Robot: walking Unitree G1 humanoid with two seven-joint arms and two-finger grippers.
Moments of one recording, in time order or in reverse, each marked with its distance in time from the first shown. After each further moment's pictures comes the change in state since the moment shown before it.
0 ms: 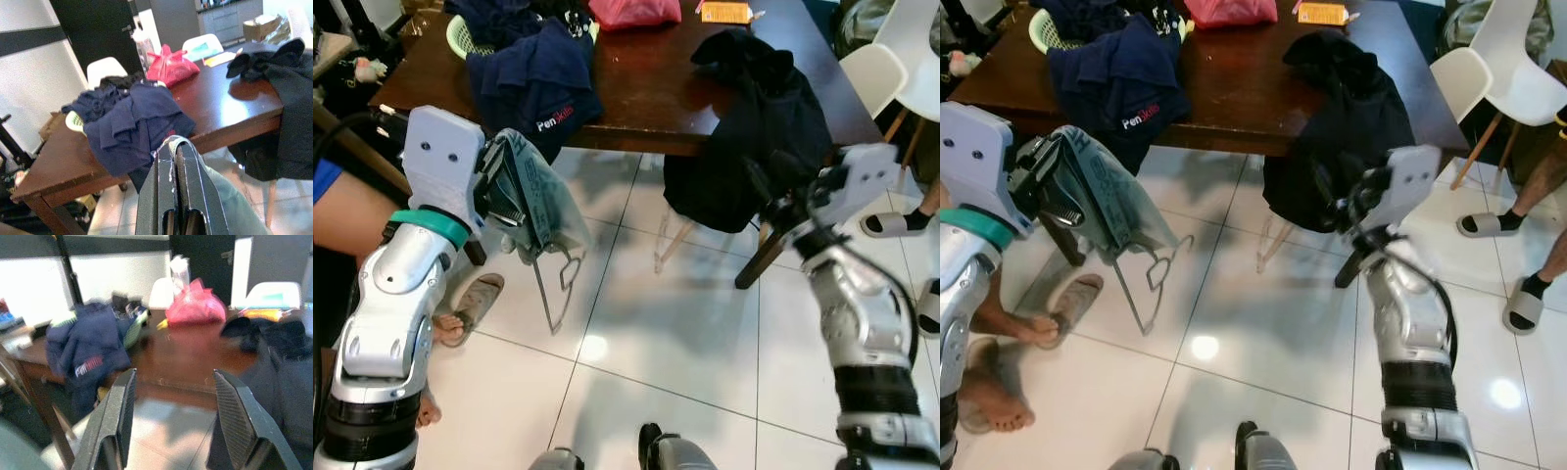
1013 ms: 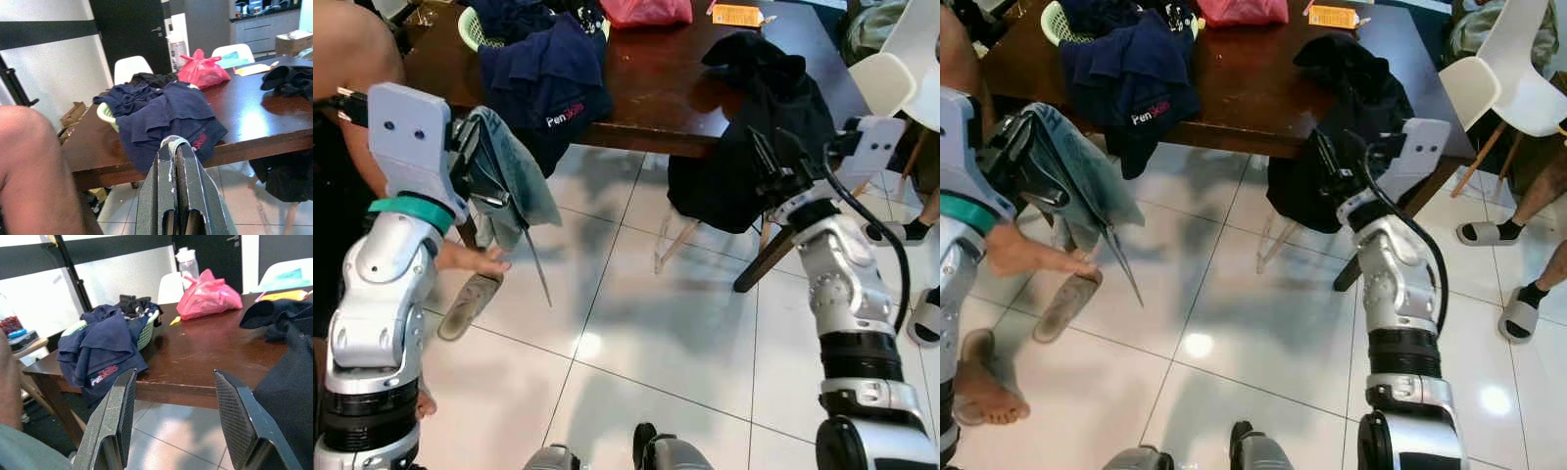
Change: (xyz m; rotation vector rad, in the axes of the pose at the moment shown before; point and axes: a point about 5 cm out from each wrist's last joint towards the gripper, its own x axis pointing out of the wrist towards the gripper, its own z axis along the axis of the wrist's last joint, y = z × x) left arm -0.003 0.020 0.003 -0.041 -0.009 0.129; right arm 0.014 0.012 -0.011 0.150 0.016 -0.013
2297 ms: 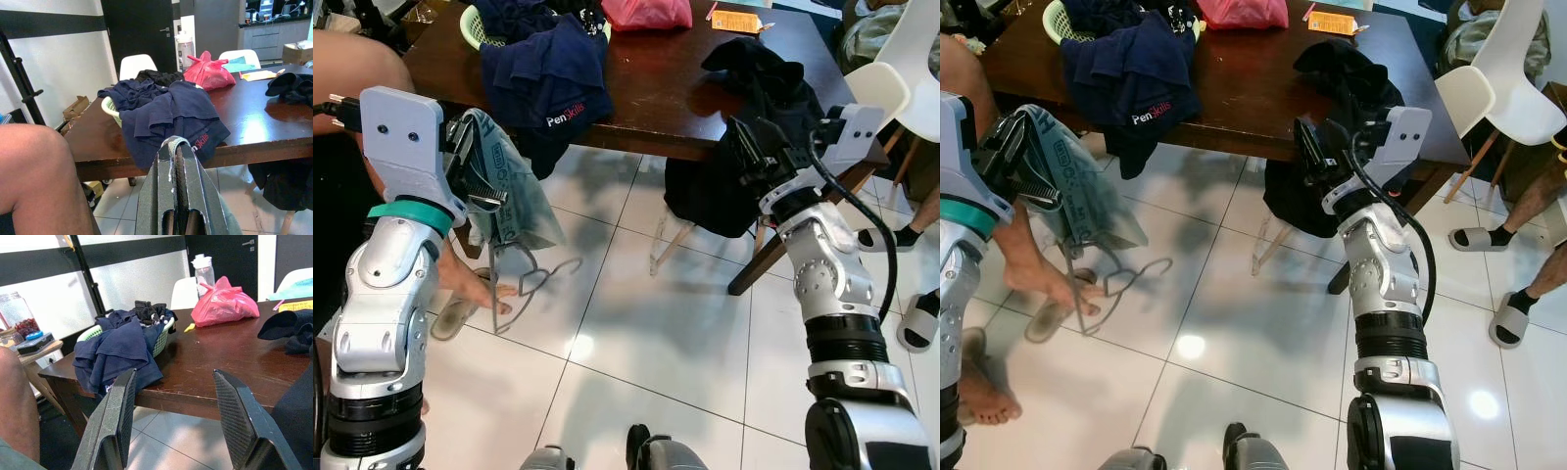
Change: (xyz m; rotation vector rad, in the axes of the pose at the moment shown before) left arm -0.002 -0.005 -0.003 -0.036 0.009 0.032; right arm 0.015 0.008 0.001 0.025 -0.015 0.058
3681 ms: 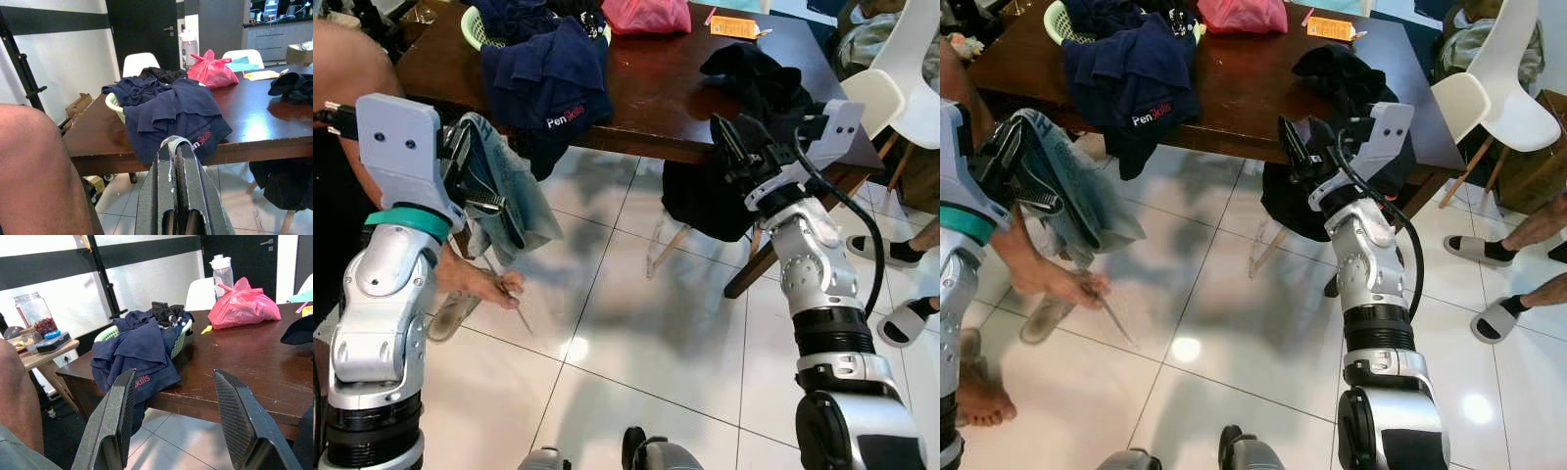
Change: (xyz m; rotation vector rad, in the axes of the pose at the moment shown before) left arm -0.007 0.001 -0.003 0.001 0.014 0.013; right arm 0.008 0.011 -0.005 0.026 -0.002 0.053
